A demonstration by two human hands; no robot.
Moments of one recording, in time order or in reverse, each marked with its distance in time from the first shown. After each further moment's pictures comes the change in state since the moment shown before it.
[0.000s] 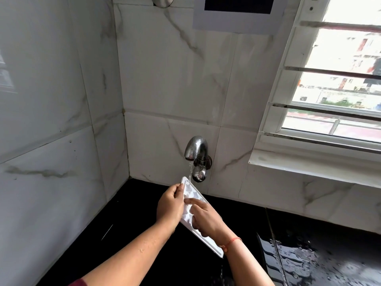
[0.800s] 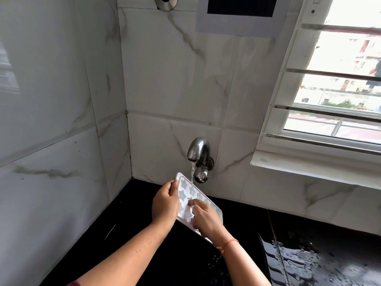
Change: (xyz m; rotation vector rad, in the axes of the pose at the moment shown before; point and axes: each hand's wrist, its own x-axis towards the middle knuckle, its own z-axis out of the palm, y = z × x) left_hand -0.001 0.007 -0.017 0.019 0.106 0.051; right_hand -0.001 -0.001 0.008 0.024 0.090 -0.012
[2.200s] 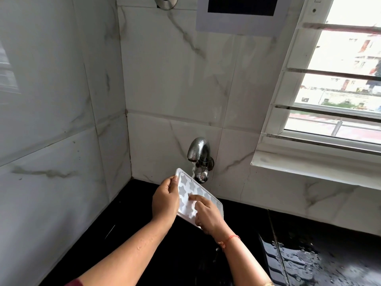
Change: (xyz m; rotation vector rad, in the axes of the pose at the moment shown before) left_hand 0.009 0.000 0.005 -0.043 0.008 0.010; right_hand 0.005 -0.005 -0.006 0.042 0.008 0.003
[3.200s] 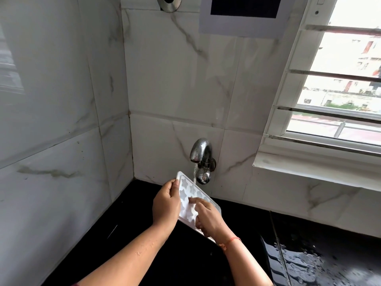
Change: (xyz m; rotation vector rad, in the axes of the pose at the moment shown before) left_hand -0.009 -0.001 -0.006 0.012 0.032 0.020; right_hand -0.005 -0.003 0.004 -0.012 -0.014 0.014
